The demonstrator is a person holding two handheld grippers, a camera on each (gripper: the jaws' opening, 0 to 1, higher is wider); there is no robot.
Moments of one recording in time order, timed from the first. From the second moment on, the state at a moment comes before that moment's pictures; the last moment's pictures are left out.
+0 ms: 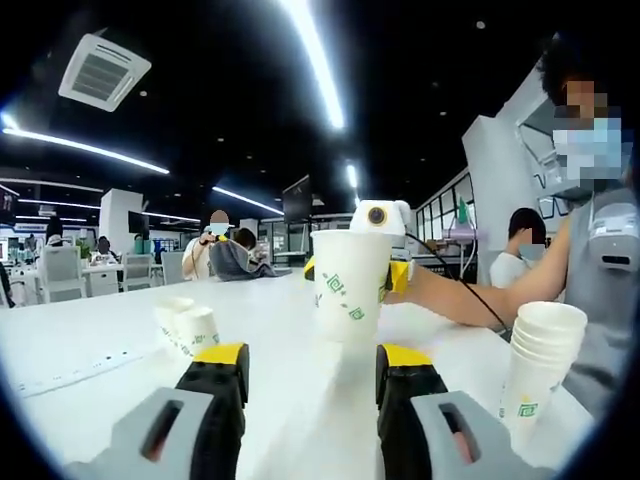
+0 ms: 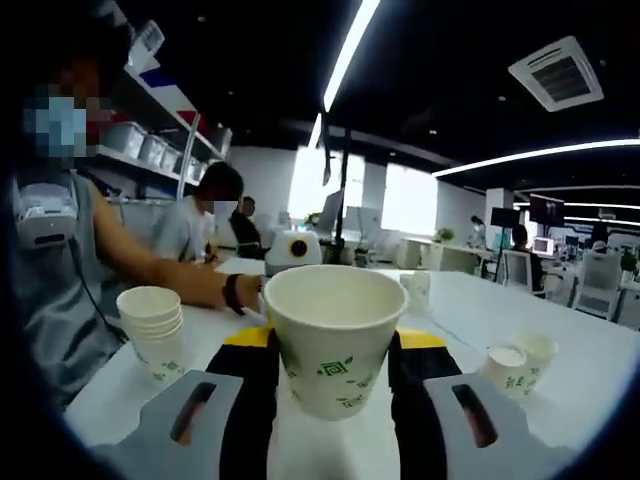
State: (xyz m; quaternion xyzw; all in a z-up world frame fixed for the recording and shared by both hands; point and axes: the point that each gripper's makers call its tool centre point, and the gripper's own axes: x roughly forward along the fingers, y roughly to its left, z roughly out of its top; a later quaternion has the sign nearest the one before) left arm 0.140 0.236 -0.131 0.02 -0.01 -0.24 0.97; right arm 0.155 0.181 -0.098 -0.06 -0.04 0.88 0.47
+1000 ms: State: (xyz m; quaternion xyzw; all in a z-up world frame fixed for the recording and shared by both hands) left arm 0.130 0.232 -0.130 0.03 -0.01 -0.22 0.97; right arm 0.121 0.179 -0.072 -0.04 0.00 0.88 0.47
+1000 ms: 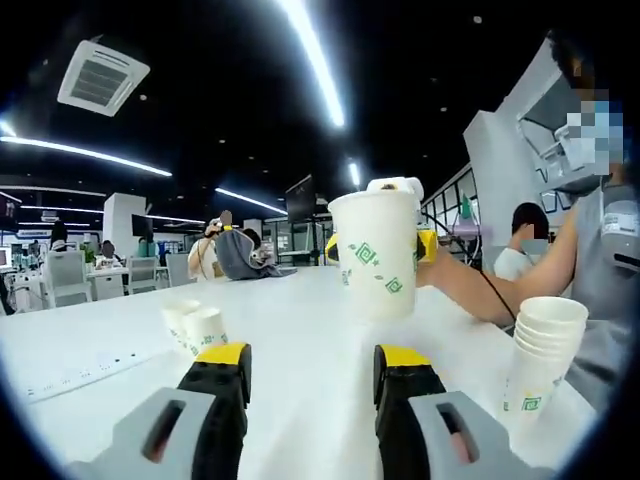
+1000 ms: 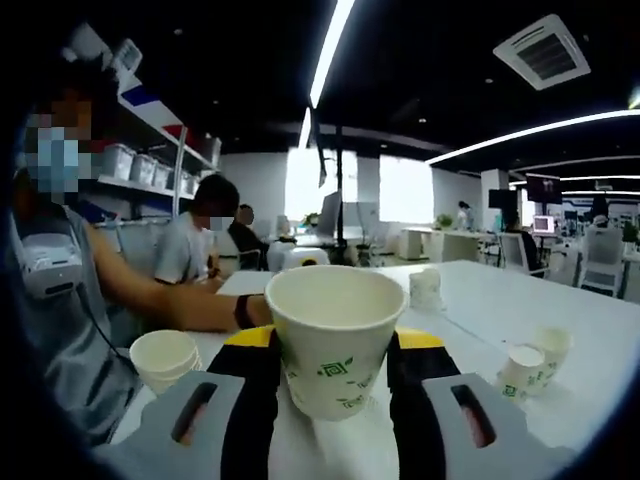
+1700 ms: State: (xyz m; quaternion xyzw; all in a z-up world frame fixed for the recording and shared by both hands) left arm 0.133 0.231 -0.129 0.04 -0.01 -0.23 0.97; right arm 0.052 0.133 -0.034 -0.03 -0.05 0.90 0.43
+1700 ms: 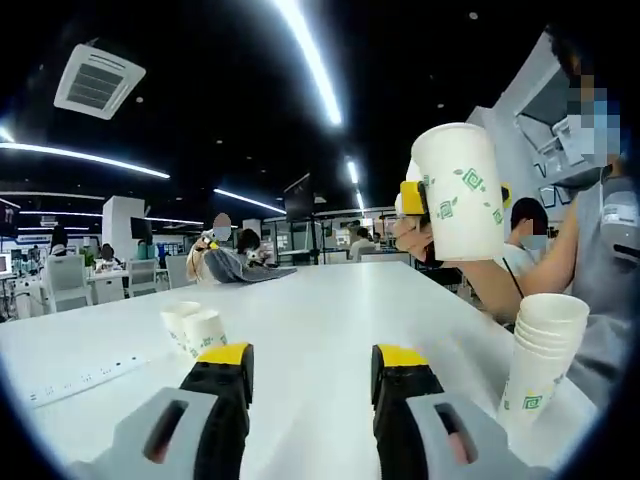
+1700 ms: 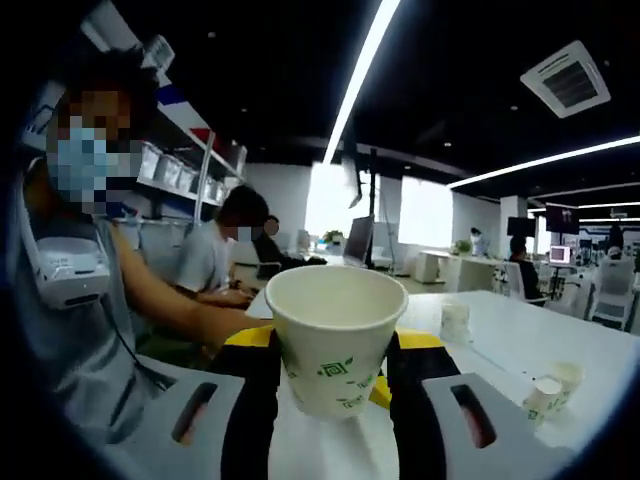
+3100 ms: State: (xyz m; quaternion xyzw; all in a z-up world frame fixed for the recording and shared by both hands) left arm 0.136 0.243 -0.127 0.04 -0.01 -0.22 0.98; right arm -0.017 0.102 -0.086 -0.07 -0.05 0.92 0.38
